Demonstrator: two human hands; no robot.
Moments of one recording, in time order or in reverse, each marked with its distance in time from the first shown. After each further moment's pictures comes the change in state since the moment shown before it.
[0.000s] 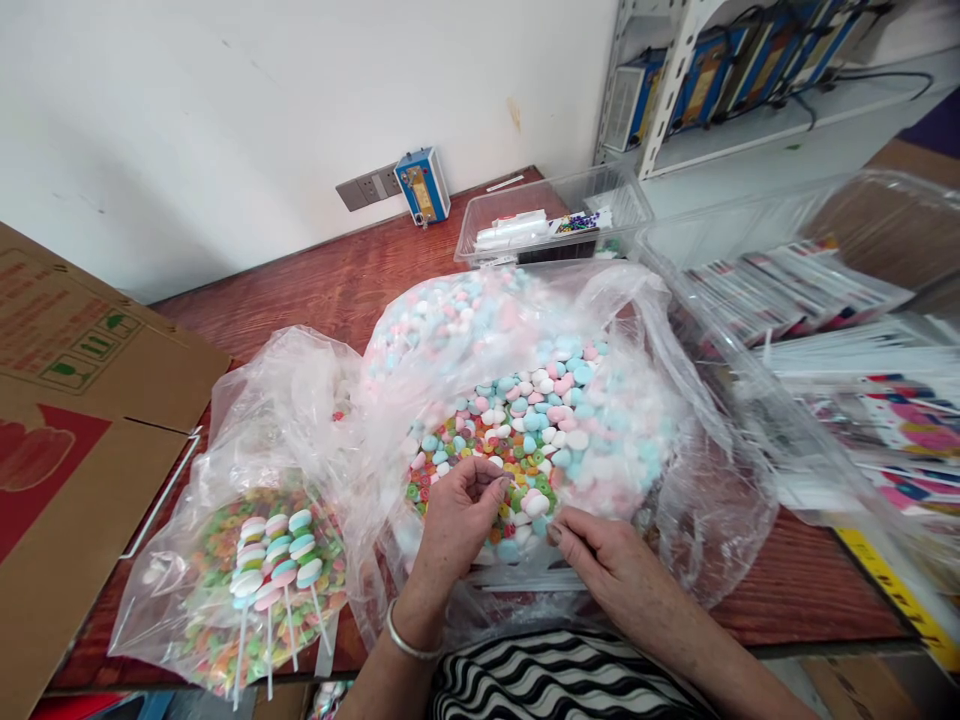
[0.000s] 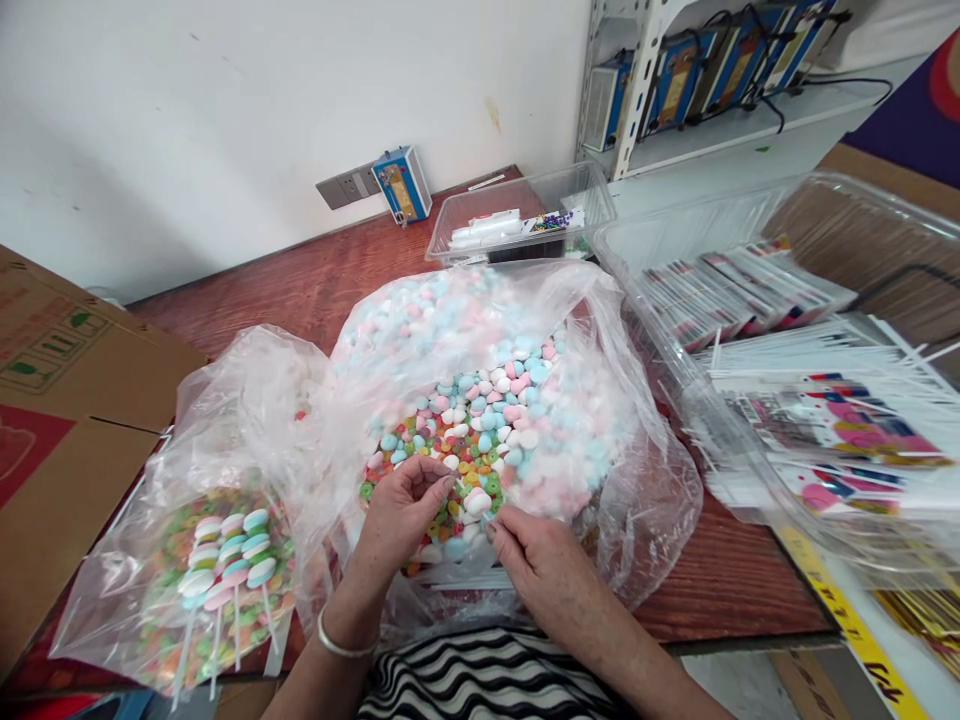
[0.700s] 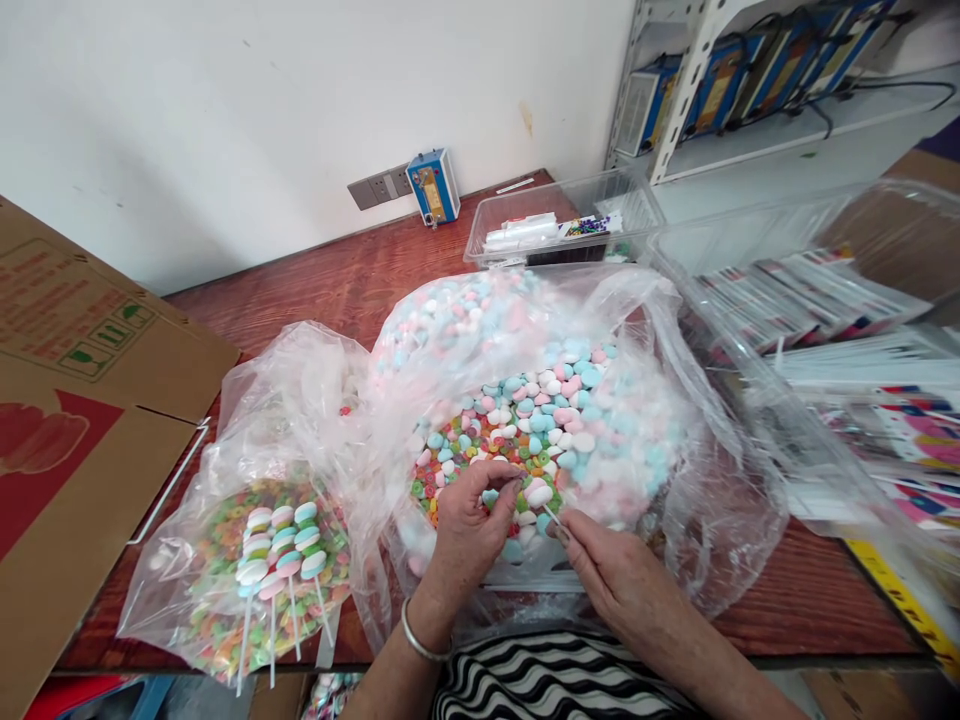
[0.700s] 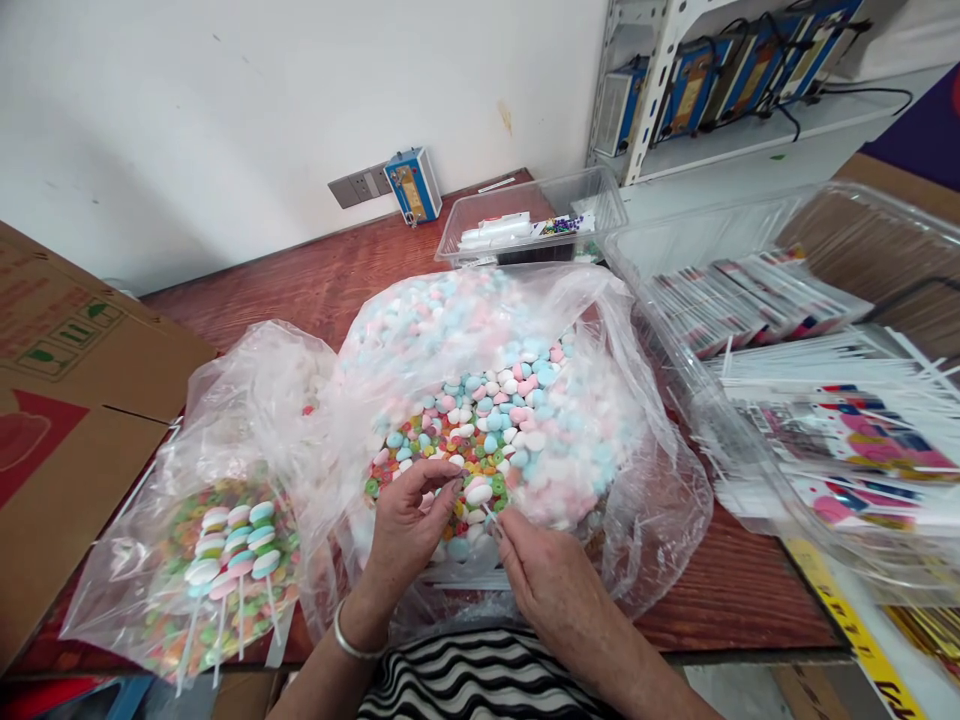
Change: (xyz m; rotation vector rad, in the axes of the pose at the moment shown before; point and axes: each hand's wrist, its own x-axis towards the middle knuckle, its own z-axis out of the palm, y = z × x) left_hand -0.009 0.005 0.004 0.211 0.114 0.474; right_hand -0.004 -0.001 0.002 -0.240 0.033 -0.117
